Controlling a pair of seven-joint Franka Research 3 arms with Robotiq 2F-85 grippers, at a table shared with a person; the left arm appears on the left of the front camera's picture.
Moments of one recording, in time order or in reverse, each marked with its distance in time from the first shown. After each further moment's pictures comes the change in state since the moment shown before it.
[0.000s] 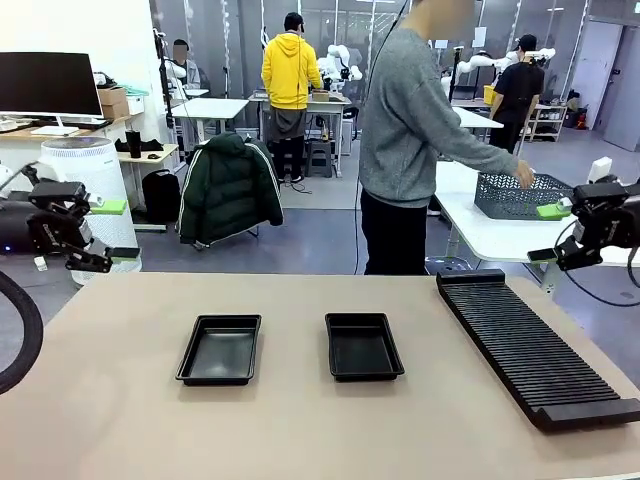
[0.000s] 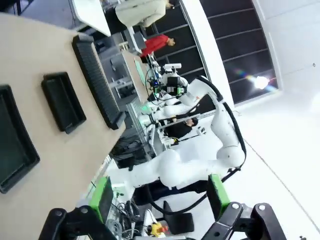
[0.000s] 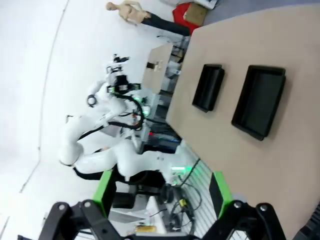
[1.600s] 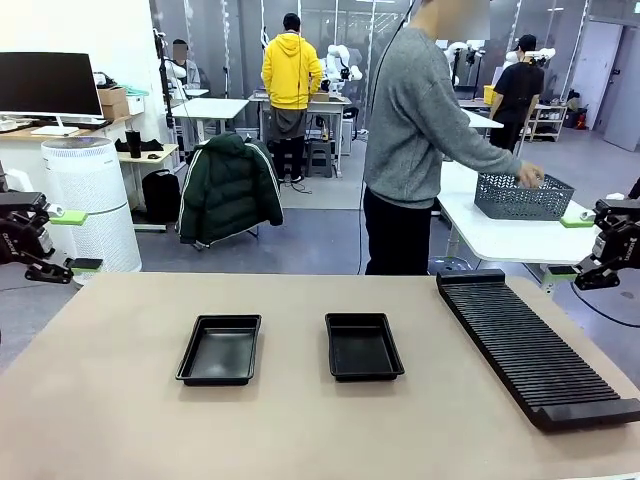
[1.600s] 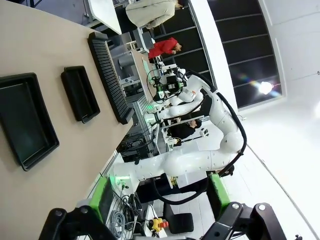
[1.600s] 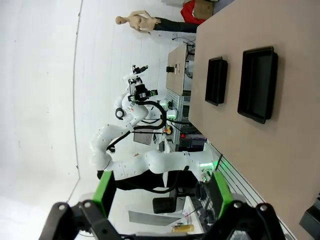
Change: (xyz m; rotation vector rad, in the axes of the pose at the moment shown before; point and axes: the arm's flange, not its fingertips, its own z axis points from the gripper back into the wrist) left arm -0.004 0.011 0.058 0.037 -0.008 0.033; right arm 0.003 -0.050 0.039 0.104 -0.021 -0.214
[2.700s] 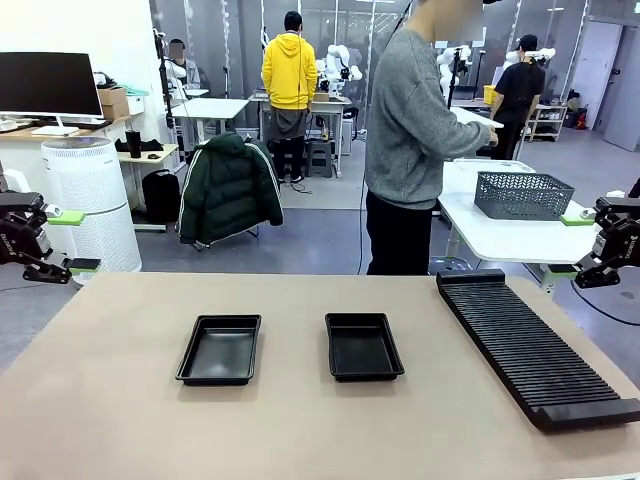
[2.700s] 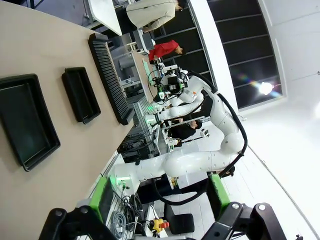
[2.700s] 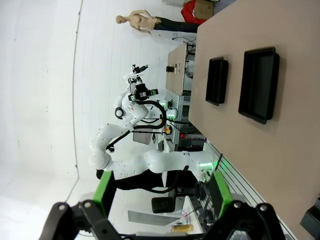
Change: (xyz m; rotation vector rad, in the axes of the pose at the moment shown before) left arm 0.000 0.001 0.002 0.001 -0.004 -0.004; right arm -0.001 0.003 -0.001 -0.002 0.001 0.005
